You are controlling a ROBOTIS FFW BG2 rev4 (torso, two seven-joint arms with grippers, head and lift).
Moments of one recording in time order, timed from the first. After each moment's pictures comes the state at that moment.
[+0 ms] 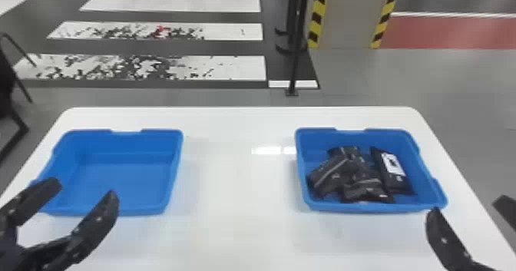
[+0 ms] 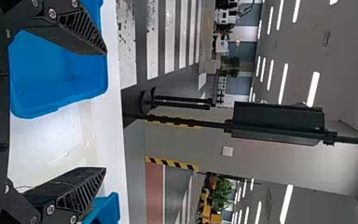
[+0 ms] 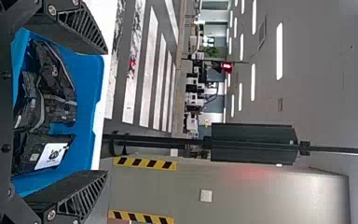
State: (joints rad) left arm 0.86 0.06 0.40 -2.53 0.35 0.28 -0.46; right arm 0.93 0.00 -0.30 -2.34 -0.19 -0.16 0.38
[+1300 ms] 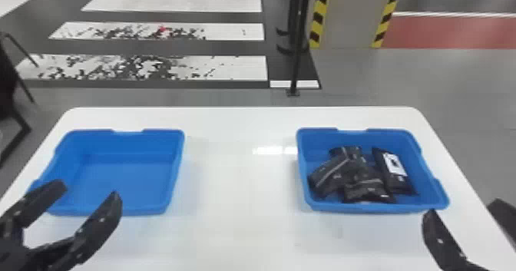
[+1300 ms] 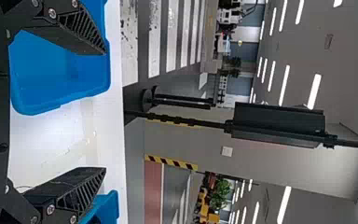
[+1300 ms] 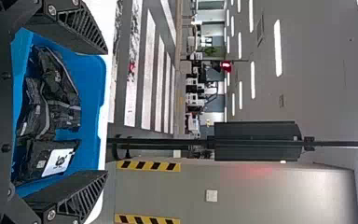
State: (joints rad) left arm 0.86 0.06 0.39 -2.51 0.37 0.28 -0.46; right arm 0.91 0.00 -0.28 -2.31 -0.21 -0.16 0.38
